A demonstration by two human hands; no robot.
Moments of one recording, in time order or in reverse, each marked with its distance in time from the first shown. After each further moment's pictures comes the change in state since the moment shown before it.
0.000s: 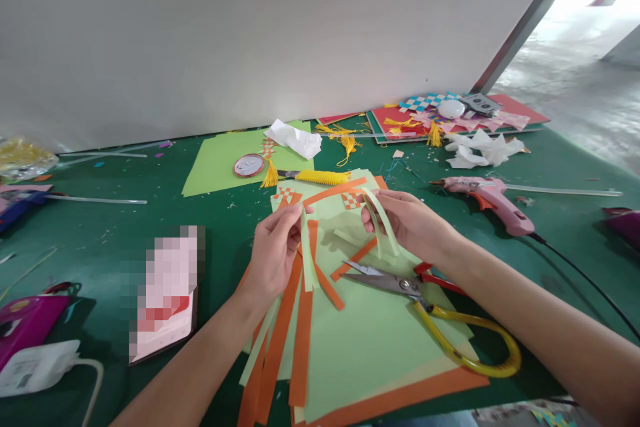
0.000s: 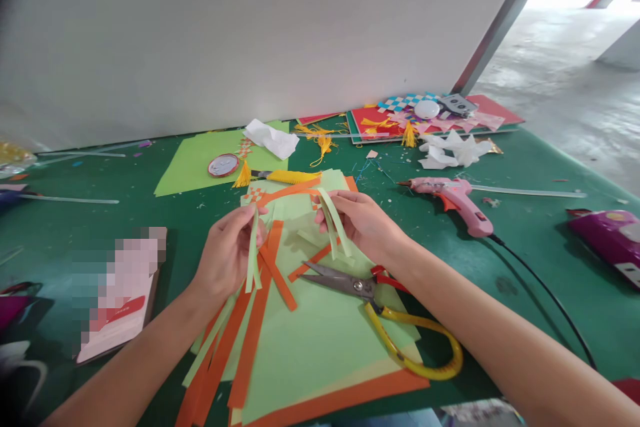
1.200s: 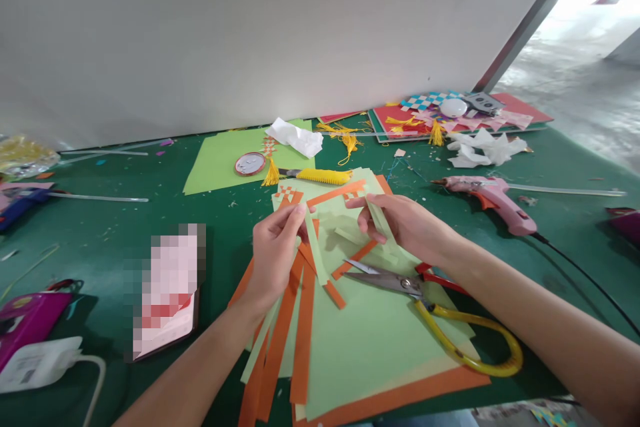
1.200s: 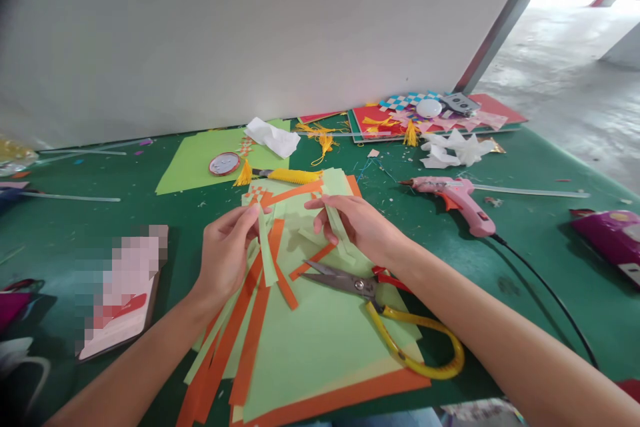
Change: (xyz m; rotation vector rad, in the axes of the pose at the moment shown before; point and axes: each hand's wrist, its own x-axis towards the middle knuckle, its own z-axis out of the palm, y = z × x) left_hand -0.005 0.000 0.002 0.353 0.073 0.207; right_hand -0.001 0.004 0.000 -0.141 -0.116 -0.005
